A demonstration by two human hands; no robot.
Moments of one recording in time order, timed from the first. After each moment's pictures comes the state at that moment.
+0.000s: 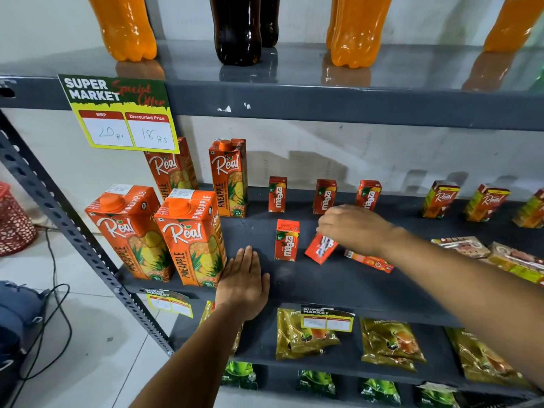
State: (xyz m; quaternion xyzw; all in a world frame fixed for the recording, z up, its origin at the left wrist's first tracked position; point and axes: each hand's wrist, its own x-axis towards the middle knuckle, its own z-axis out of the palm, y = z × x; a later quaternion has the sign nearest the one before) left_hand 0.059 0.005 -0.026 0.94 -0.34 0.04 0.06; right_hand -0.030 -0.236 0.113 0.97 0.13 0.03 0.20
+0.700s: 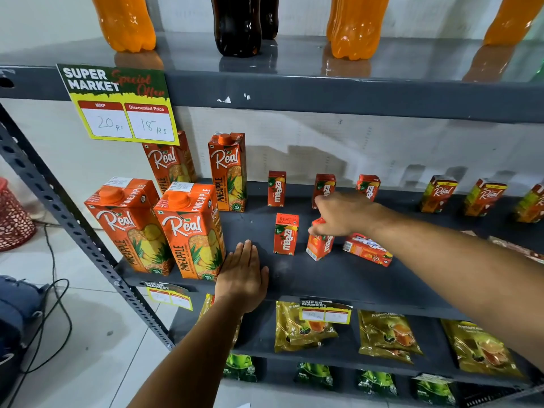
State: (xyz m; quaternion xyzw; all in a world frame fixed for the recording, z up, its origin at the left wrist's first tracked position) left_hand 0.058 0.007 -0.025 0.93 -0.35 0.04 0.09; right_hand -0.002 -0.222 0.129 0.99 -0.08 -0.05 0.08
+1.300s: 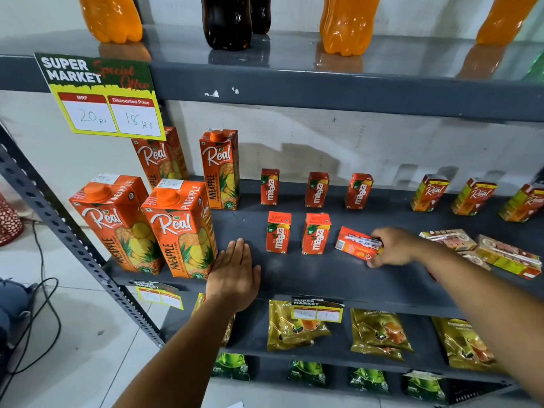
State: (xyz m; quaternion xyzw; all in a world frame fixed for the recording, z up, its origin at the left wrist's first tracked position) left_hand 0.059 0.007 -0.028 0.93 -0.35 0.06 0.08; right_hand -0.087 -0.315 0.069 0.93 -0.29 -0.19 -0.09
